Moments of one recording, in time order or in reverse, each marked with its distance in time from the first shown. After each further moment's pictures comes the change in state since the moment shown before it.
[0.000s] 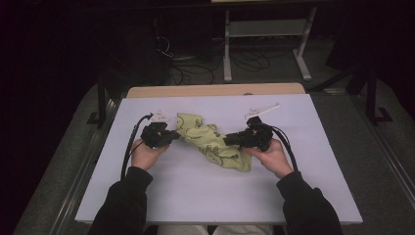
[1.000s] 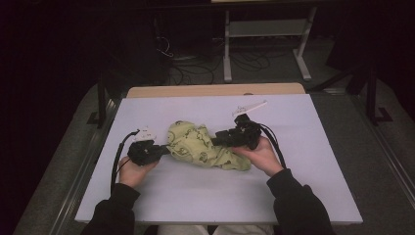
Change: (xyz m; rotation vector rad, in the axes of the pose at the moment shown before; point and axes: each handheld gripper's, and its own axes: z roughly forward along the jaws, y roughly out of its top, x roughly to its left) left arm -0.010 -0.048 -0.030 -0.048 -0.047 -0.004; right arm 0.014 0.023 0.021 0.004 0.012 0.003
